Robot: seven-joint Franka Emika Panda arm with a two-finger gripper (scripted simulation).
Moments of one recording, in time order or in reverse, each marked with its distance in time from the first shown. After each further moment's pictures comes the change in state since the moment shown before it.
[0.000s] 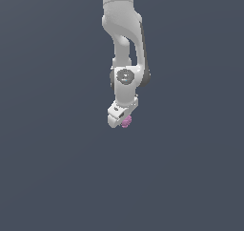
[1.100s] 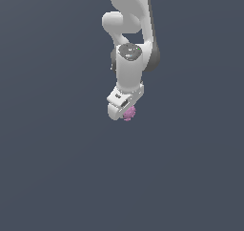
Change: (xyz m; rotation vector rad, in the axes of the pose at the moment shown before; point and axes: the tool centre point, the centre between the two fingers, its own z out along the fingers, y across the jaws) arm 0.024 0.011 -0.105 0.001 0.000 -0.002
